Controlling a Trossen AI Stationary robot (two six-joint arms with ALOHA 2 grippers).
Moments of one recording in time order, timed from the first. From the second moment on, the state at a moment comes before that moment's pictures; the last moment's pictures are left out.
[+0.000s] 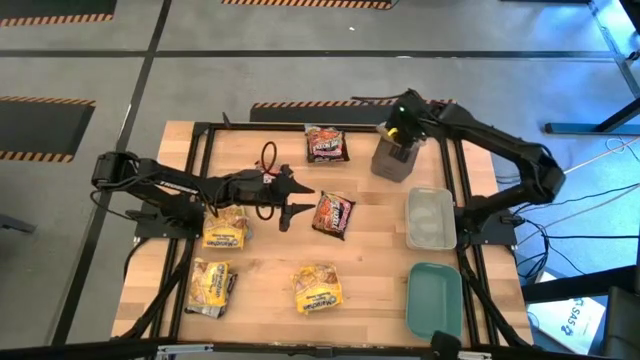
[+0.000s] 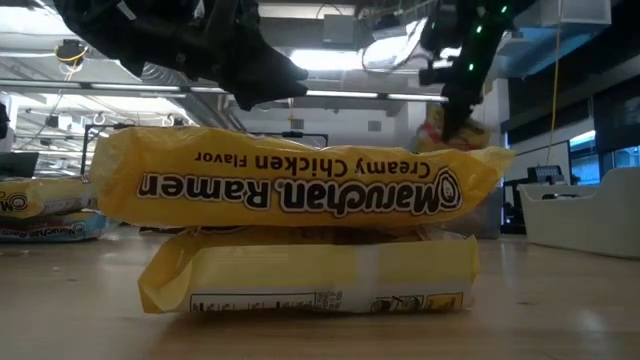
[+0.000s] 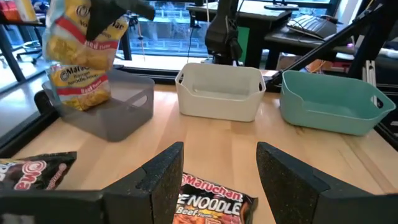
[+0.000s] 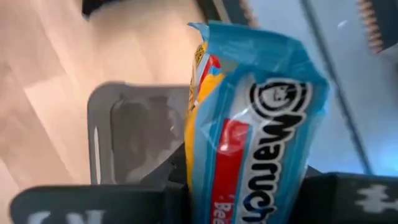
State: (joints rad) left arm 0.05 1.34 0.56 0.60 -0.03 -0.07; right arm -0.69 1.40 1.21 -0.88 0.17 -0.36
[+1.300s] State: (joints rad) left arm 0.05 1.34 0.56 0.60 -0.04 -0.07; right arm -0.75 1.75 1.22 -0.86 0.33 -0.56
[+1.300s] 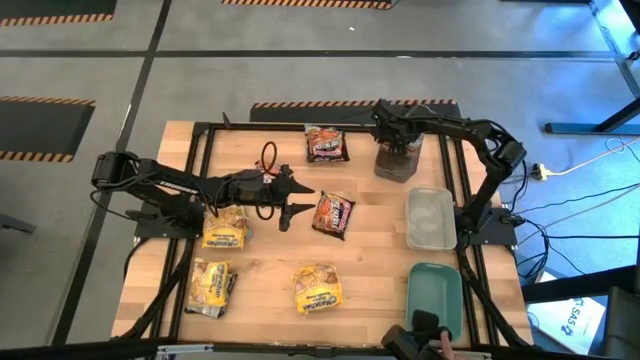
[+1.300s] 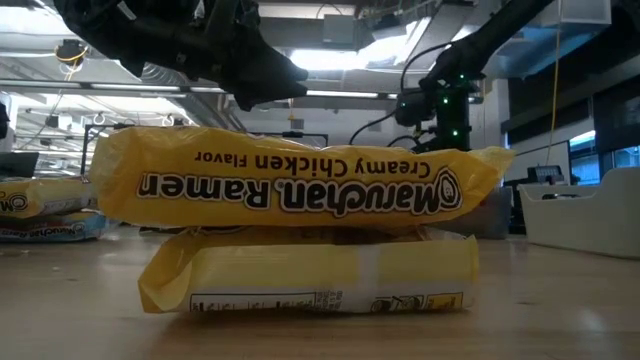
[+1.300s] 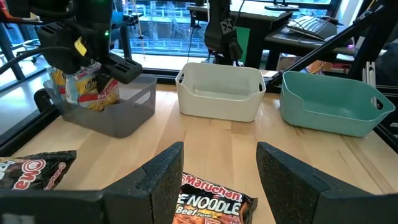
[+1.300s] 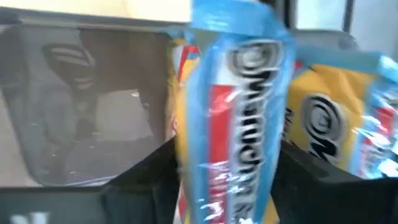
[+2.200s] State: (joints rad) left arm 0.07 1.34 0.59 0.61 -0.11 -0.07; right arm -0.63 1.53 1.38 -1.01 0.26 -0.25
